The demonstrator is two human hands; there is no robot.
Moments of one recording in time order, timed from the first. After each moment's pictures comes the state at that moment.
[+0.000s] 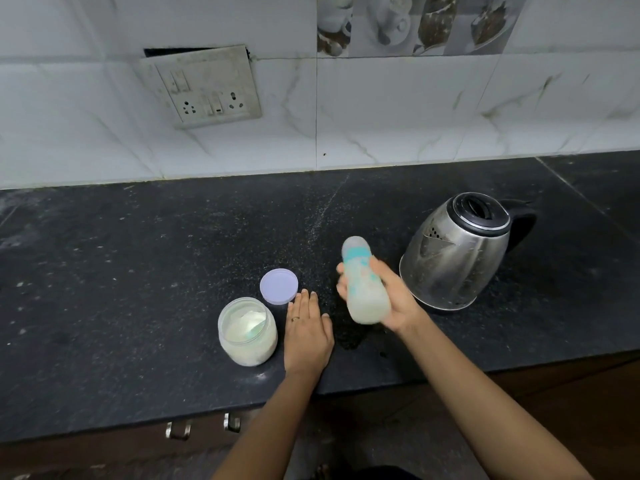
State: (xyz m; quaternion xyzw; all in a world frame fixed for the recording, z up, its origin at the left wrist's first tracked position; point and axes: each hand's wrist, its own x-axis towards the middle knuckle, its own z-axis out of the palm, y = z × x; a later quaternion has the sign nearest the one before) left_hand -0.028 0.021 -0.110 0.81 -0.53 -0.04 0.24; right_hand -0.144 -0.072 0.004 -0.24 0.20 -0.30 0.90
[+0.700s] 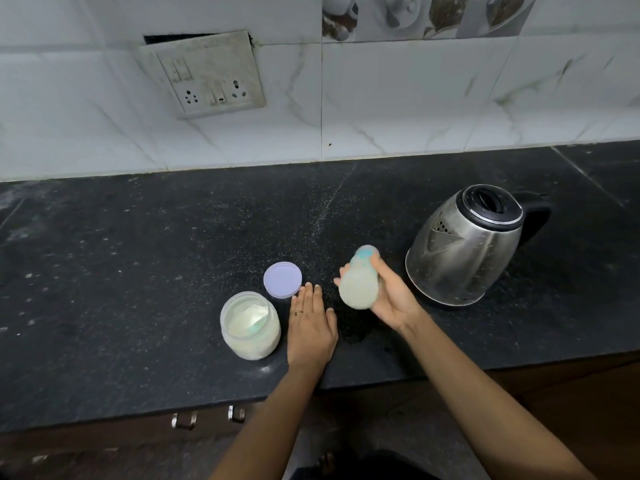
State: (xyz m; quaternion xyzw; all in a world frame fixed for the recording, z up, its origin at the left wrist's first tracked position) left_hand -0.027 0.020 -0.113 0.81 -0.53 -0.04 0.25; right_hand -0.145 -0.076 -0.020 -0.21 0.25 -0.31 0.89
